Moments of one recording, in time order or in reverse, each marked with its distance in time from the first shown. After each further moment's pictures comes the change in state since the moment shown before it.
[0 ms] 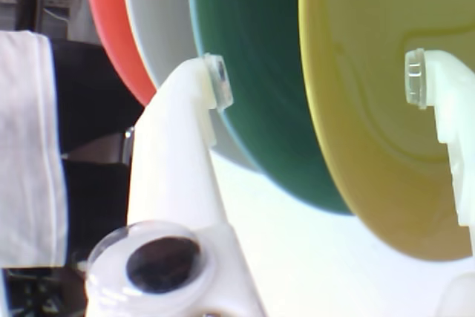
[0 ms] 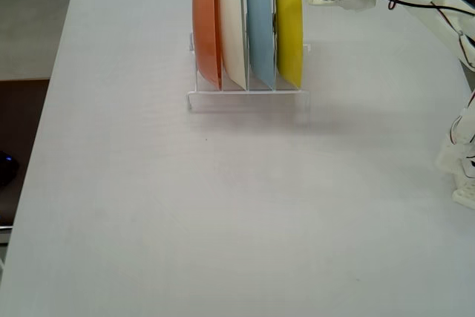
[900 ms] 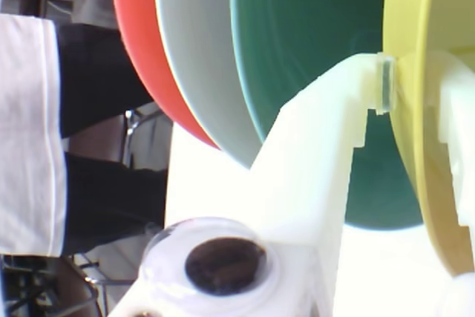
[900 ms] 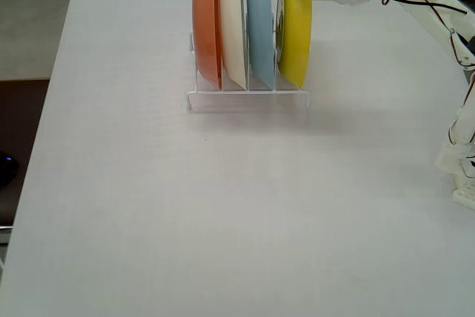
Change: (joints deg) arm -0.5 -5.0 -10.8 4.7 -1.1
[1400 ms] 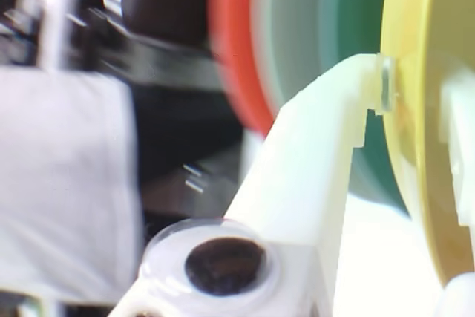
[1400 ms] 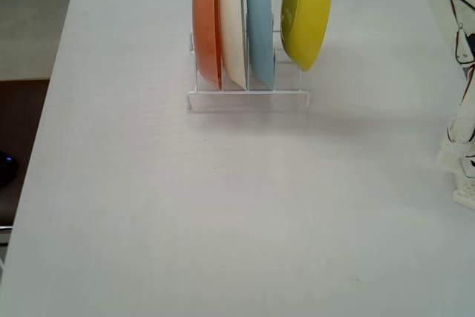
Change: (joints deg) arm 4.0 -1.4 -22.1 10.5 3.4
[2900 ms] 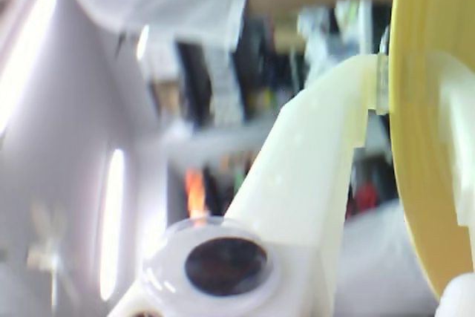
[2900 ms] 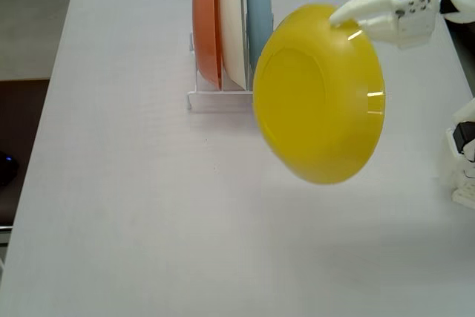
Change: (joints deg) arm -44.5 29.8 24.2 -11.2 35.6
